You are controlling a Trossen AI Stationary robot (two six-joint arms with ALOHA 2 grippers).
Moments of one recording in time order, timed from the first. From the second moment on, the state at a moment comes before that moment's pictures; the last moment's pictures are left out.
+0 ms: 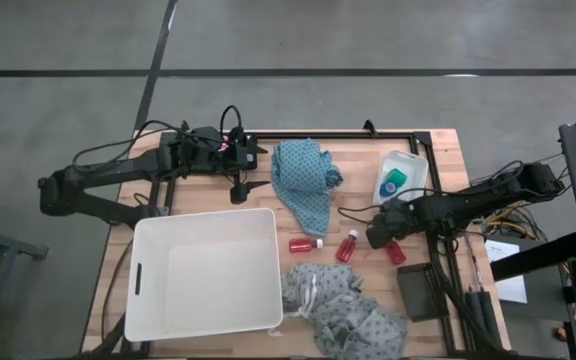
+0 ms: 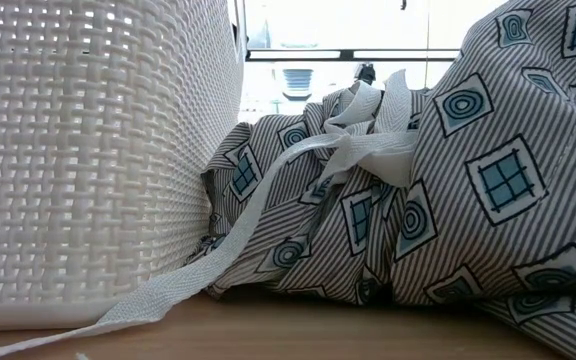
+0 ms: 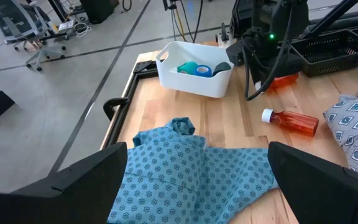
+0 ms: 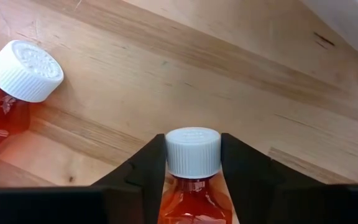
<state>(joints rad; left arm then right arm) 0.29 1.18 1.01 -0.26 0.10 0.31 0.16 1.12 0.48 -0.74 0.08 1.39</state>
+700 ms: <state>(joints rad) 0.29 1.18 1.01 -0.26 0.10 0.31 0.16 1.12 0.55 -0.79 0.11 1.35</state>
